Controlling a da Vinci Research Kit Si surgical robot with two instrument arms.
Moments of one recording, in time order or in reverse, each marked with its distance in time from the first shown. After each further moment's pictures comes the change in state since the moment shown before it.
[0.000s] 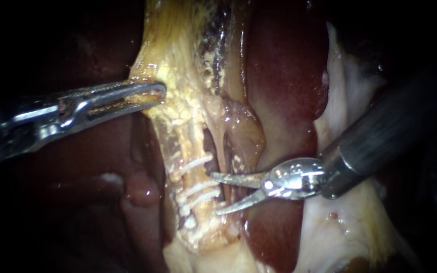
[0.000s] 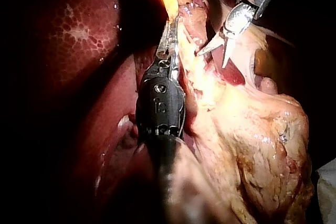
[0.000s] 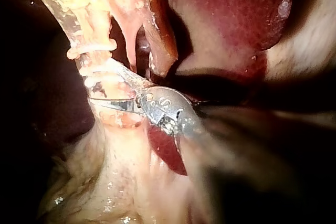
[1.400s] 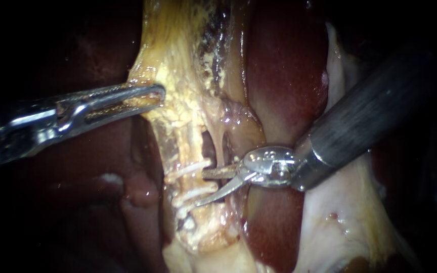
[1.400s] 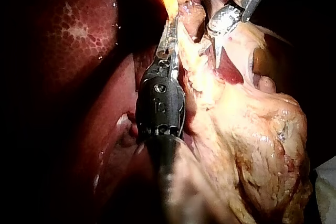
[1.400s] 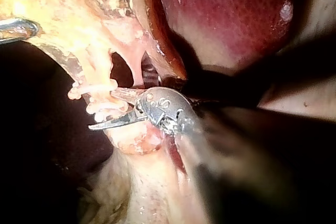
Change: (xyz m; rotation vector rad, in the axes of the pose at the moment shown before) right arm 0.003 0.003 0.003 0.262 0.074 0.106; left arm 0.000 0.000 0.000 -0.005 -0.001 0.001
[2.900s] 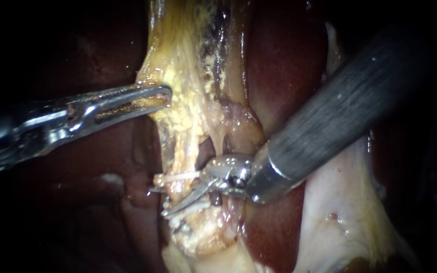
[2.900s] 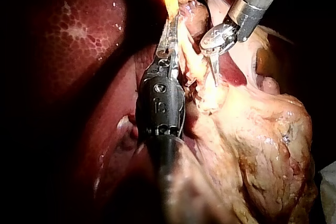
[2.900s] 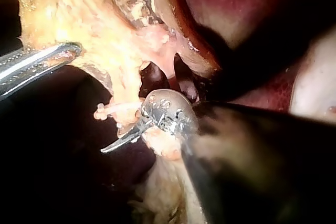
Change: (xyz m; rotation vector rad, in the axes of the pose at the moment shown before) right arm 0.001 0.001 0.006 0.192 0.044 0.236; left arm 0.002 0.001 0.002 -0.005 -0.003 0.007
